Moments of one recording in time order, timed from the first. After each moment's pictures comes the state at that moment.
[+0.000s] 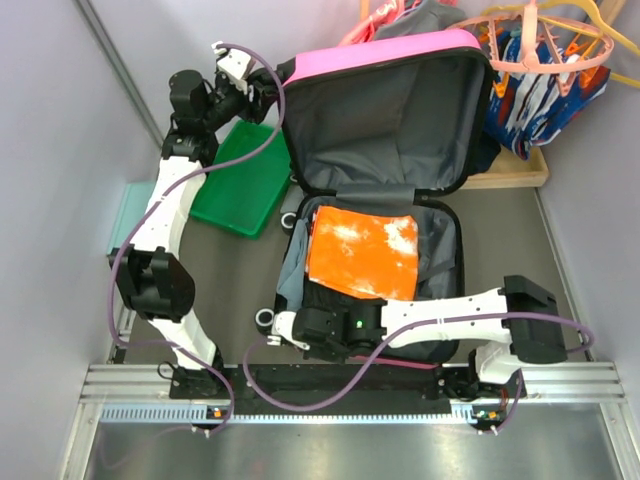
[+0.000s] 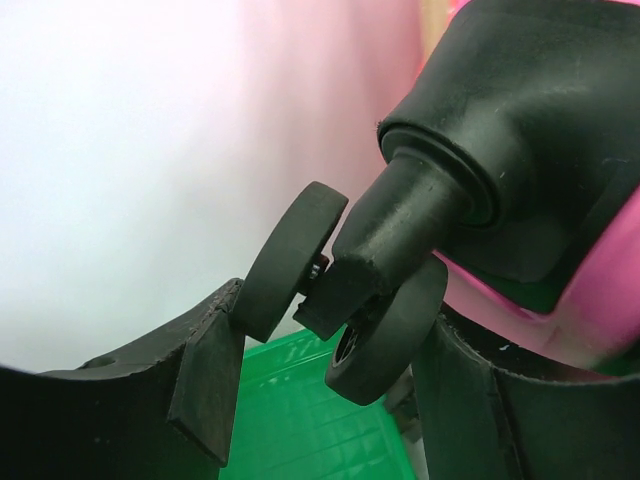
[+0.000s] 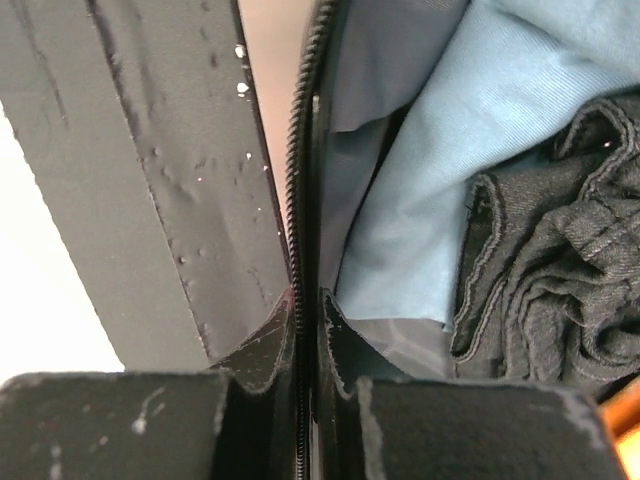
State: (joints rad) left arm -0.12 1.75 1.79 0.00 0.55 0.22; right arm 1.47 1.59 1.17 -0.69 0.13 0.00
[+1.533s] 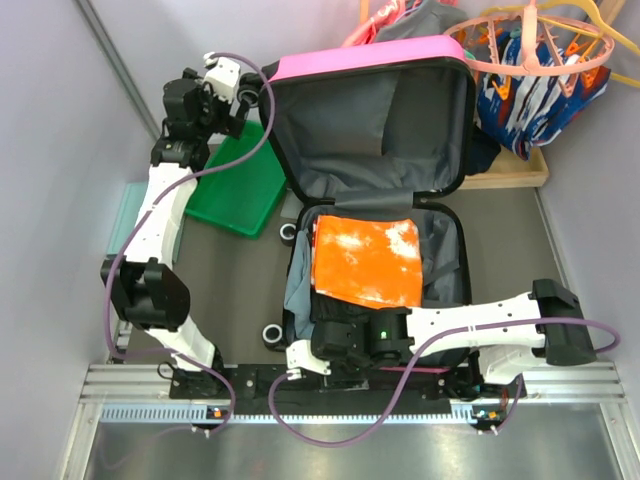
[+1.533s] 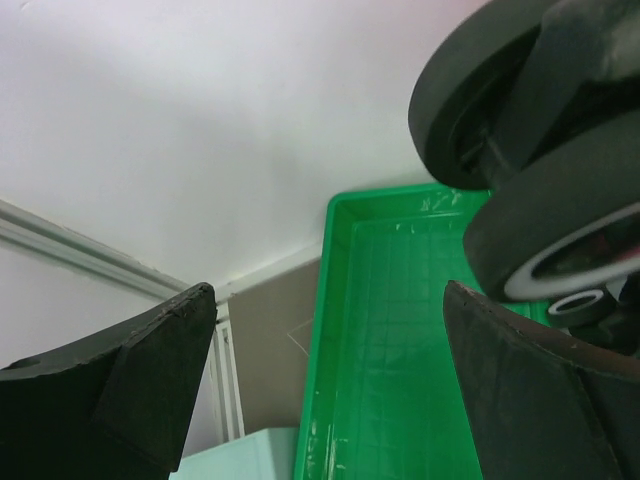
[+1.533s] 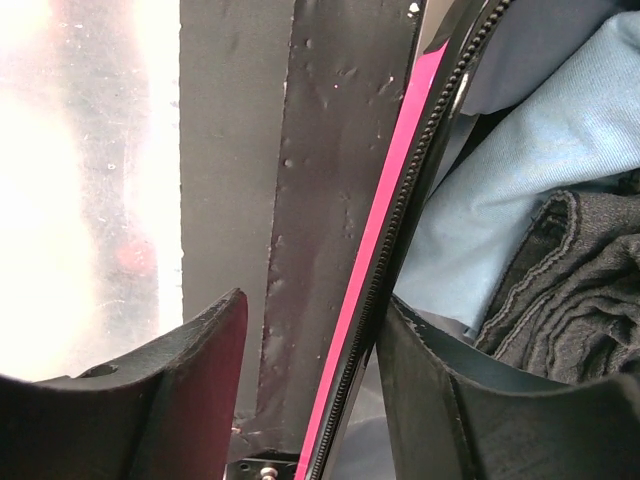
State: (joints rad) left arm -0.09 1.68 1.74 -0.22 0.07 0.41; right arm 1.55 1.44 1.09 -0.77 -0.05 -0.16
